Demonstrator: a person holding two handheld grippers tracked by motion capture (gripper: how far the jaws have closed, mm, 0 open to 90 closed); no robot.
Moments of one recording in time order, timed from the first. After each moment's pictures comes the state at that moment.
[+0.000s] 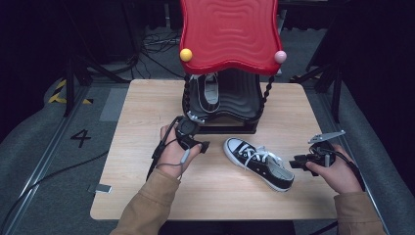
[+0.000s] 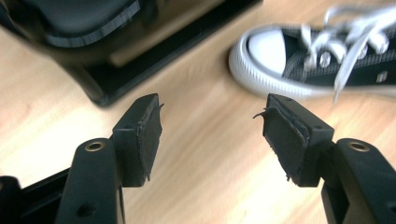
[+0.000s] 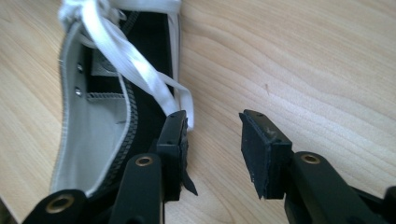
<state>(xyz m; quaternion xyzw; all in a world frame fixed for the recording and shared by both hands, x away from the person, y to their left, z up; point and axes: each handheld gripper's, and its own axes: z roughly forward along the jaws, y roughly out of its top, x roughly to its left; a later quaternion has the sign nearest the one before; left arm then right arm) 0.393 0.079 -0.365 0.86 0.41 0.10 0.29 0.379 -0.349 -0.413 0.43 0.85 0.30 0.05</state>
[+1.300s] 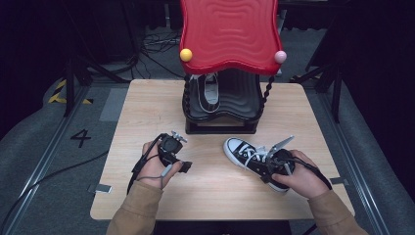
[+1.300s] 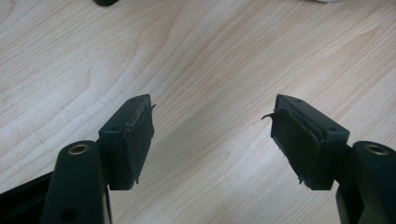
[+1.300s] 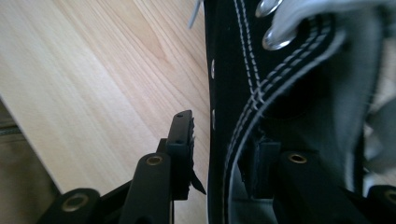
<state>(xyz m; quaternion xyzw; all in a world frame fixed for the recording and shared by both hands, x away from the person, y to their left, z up) 0.365 0.120 -0.395 0.87 0.43 0.07 0.23 0.371 -0.242 -0.434 0.33 0.92 0.20 -0.02</state>
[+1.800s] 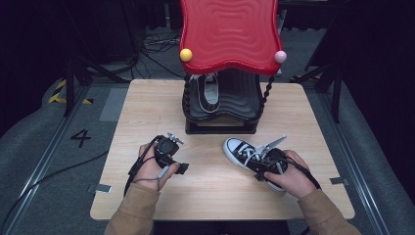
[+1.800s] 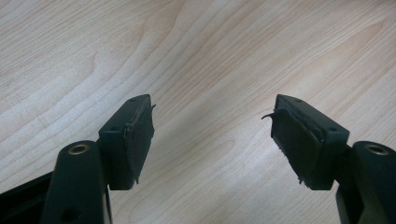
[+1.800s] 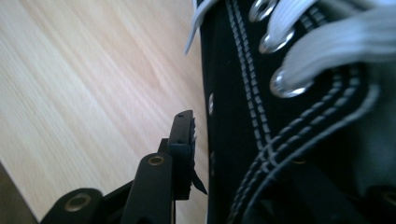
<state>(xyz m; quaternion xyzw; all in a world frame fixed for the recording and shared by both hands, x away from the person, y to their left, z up) 0.362 0.129 -0.397 0.87 0.44 0.07 0.23 0.377 -0.228 -0.440 0.34 0.91 0.22 0.00</state>
